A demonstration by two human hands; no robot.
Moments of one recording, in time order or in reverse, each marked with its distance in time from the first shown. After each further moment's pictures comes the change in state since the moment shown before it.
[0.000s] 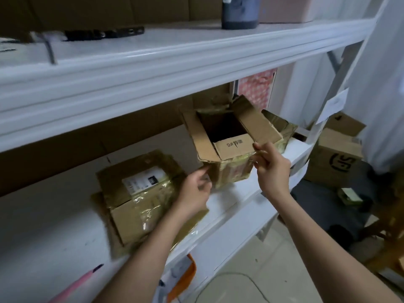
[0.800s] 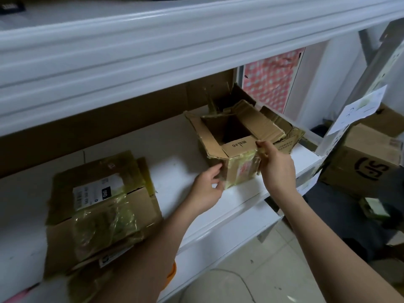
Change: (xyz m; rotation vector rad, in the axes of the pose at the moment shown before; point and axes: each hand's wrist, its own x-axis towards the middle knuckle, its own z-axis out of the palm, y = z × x) left_hand 0.119 0.027 0.125 0.110 -0.031 -0.103; right_hand 0.134 0.112 -0.033 -0.496 -0.260 -0.036
